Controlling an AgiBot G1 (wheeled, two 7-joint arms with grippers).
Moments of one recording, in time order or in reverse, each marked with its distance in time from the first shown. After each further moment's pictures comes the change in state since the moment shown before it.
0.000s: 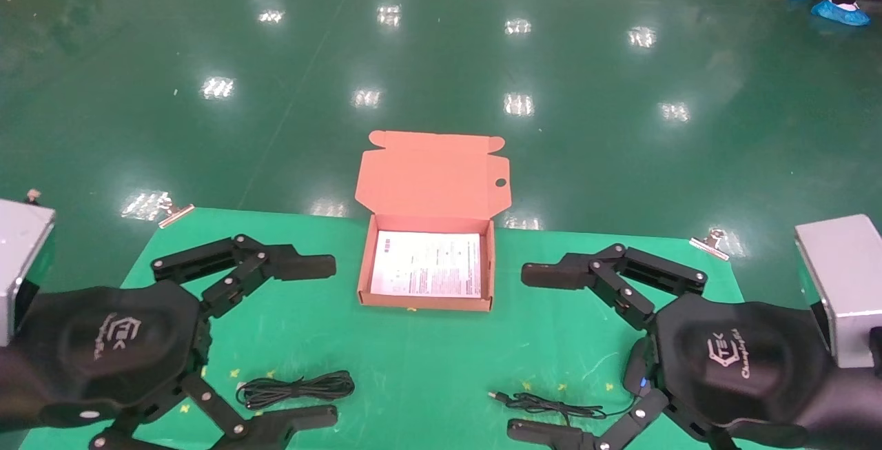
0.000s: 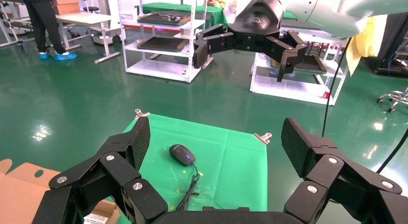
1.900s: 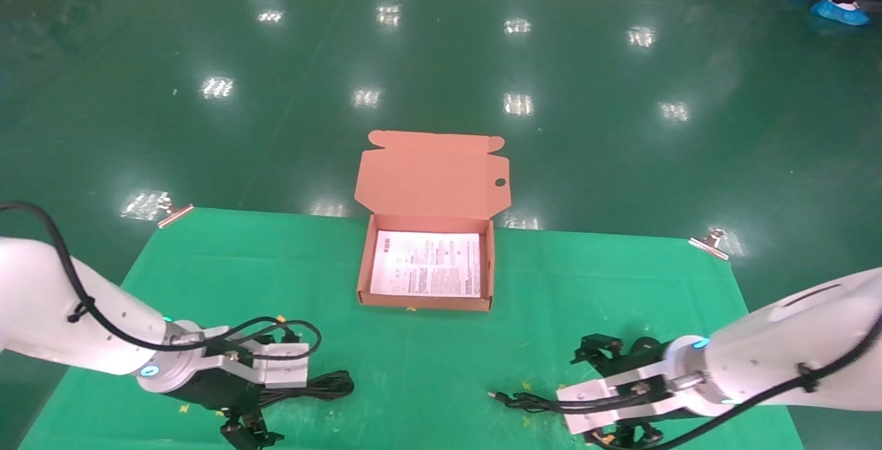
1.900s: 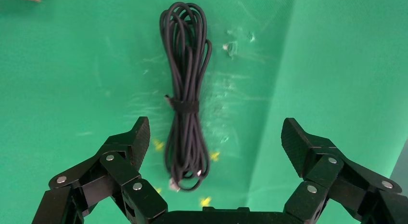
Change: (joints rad) left arm -0.369 0.402 0.584 0.315 1.213 -0.151 -0.124; right arm 0.369 -0.284 -0.727 0.017 -1.262 0.216 0.014
